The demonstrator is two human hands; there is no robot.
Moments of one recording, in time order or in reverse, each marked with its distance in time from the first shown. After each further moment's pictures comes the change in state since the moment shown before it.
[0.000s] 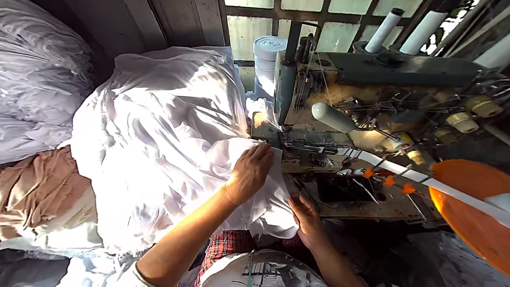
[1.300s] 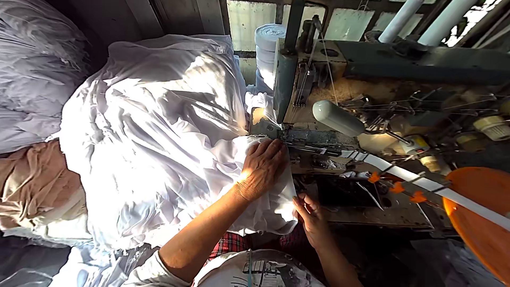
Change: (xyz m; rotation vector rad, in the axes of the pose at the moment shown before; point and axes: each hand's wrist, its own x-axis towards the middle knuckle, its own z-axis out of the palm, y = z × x) left_hand 0.018 0.012 0.038 0.186 0.083 -0.009; right_hand 0.010 0.007 -0.032 -0.156 0.039 -0.039
